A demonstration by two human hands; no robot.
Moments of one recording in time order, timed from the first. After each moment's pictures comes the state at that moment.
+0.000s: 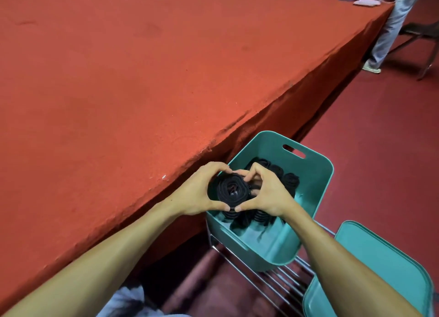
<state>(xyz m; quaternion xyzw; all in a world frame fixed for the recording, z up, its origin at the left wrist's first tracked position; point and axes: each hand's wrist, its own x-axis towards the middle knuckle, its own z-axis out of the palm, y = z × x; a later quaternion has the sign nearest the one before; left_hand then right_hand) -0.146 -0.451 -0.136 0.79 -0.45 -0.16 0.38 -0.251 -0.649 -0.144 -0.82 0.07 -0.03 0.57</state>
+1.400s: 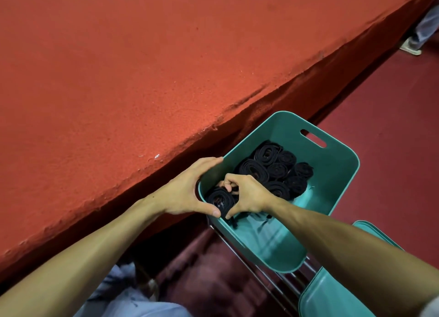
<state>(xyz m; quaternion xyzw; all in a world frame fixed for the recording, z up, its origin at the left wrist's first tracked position) -0.144 -0.429 -0.180 0.78 -0.41 -0.24 0.41 -0.204 -0.640 -0.230 -0.89 -0.02 0.15 0.43</state>
